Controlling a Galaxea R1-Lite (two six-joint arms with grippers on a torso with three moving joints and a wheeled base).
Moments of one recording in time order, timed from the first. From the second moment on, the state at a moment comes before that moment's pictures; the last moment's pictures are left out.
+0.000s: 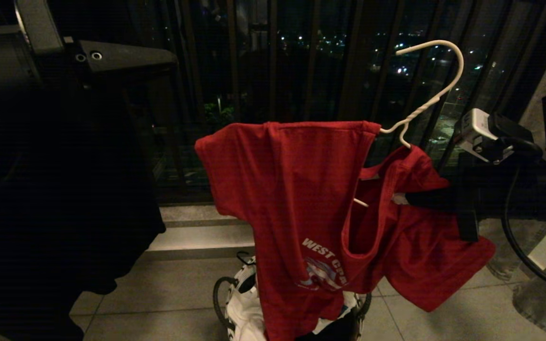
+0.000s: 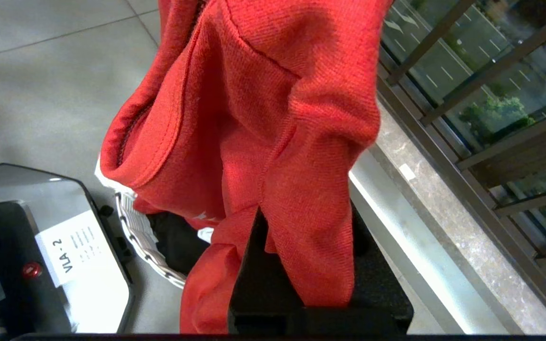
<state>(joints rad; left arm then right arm) -0.39 1.28 -1.18 -0.23 -0.55 -0.74 0.20 1.43 -1.03 0.06 0.59 -0.59</state>
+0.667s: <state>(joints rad) -0.39 1.28 -1.20 -0.19 -0.56 -0.74 0.20 1.43 -1.03 0.06 0.59 -0.59</state>
